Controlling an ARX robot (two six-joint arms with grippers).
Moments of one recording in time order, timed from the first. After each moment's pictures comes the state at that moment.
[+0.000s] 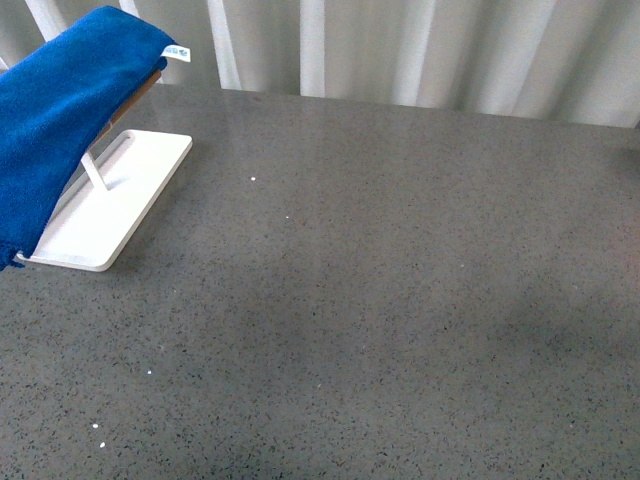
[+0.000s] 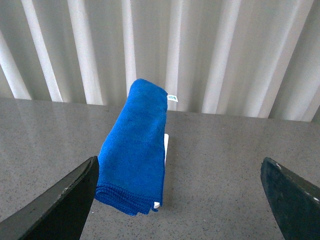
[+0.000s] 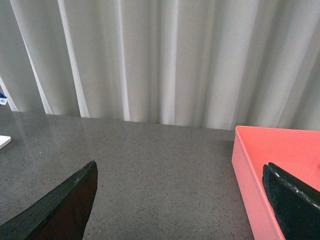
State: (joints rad) left arm 0.00 0.00 0.02 0.00 0.00 0.00; right arm 0.00 0.00 0.01 0.00 -0.01 -0.01
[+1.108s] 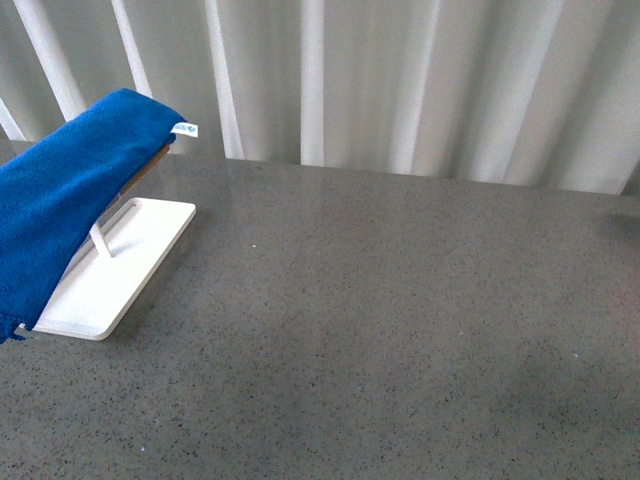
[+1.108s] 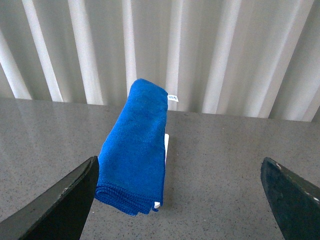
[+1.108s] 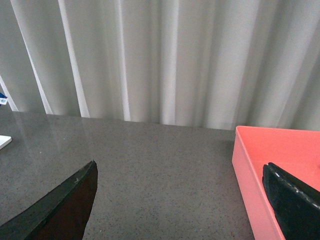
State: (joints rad) left arm 0.00 0.00 0.02 0.00 0.00 0.00; right arm 0.00 0.00 0.01 0.00 -0.01 -0.01
